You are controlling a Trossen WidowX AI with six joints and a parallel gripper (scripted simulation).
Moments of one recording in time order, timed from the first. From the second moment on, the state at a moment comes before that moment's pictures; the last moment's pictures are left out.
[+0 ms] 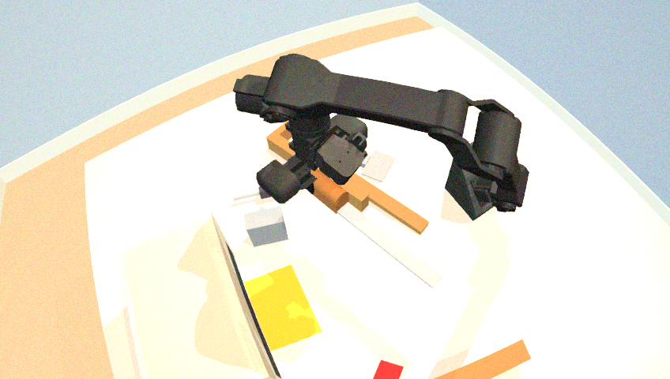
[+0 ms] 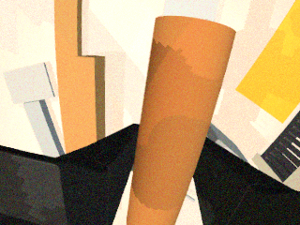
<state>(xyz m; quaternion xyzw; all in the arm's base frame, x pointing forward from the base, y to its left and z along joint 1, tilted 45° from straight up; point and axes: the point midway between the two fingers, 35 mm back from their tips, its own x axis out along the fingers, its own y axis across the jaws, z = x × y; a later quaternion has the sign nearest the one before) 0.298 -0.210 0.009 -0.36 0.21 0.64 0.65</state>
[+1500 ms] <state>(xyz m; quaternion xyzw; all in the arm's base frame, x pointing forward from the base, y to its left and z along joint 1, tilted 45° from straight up) 0.290 -0.167 0.053 -0.35 0.22 0.64 0.65</state>
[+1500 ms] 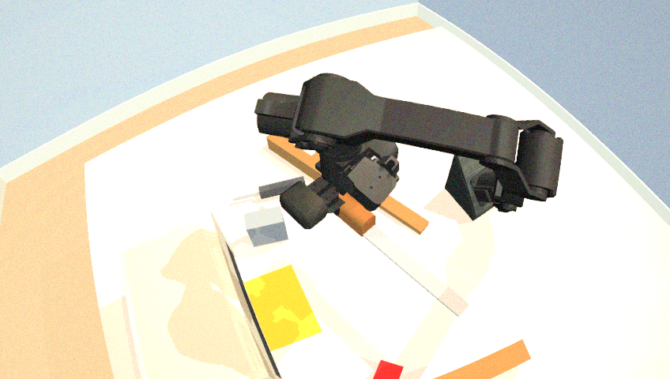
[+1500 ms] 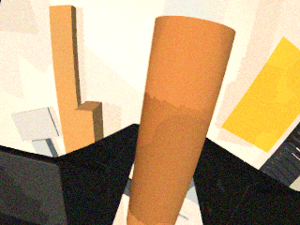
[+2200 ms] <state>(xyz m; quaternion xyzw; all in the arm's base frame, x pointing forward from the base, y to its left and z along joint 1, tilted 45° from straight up) 0.286 -0.145 0.074 -0.35 0.22 0.64 0.65</state>
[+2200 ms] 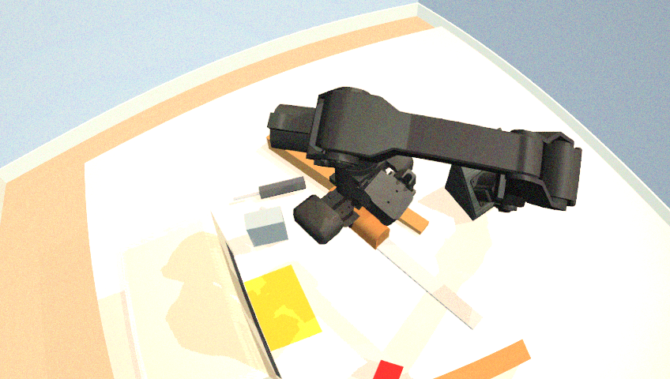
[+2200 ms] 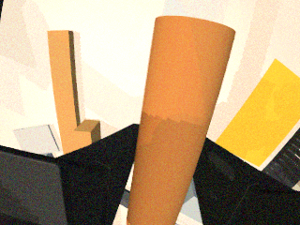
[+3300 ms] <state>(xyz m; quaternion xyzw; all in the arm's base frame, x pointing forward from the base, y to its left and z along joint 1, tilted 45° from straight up) 0.281 -0.107 0.108 -0.35 0.22 0.64 0.65</state>
